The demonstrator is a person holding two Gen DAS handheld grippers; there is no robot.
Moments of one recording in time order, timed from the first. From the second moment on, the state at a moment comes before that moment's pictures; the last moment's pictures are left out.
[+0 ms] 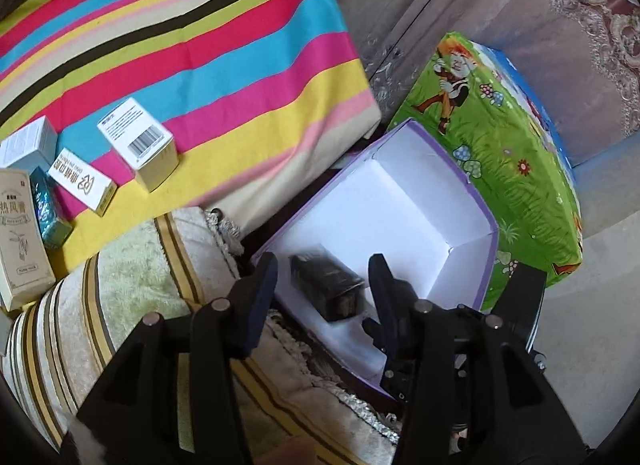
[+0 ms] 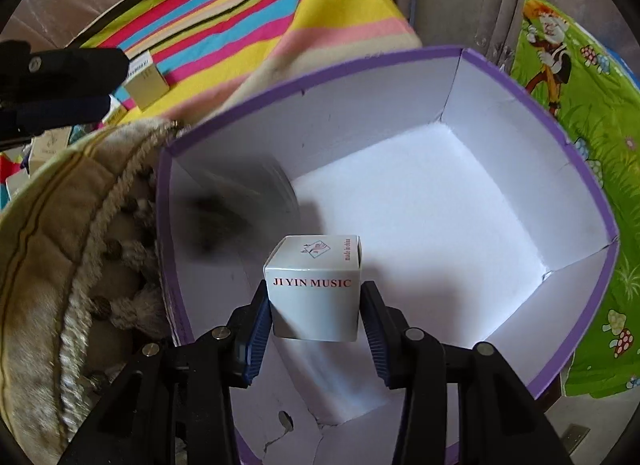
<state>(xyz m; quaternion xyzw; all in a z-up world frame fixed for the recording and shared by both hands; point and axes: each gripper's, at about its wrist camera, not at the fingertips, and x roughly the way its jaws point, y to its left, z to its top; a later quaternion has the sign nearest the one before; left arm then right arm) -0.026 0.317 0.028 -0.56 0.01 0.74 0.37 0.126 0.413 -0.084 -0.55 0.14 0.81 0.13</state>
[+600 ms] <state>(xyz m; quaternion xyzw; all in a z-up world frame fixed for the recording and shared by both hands) -0.050 0.374 -0.028 -0.63 0.16 0.68 0.34 0.132 0.418 -0.108 -0.55 0.17 0.81 0.13</state>
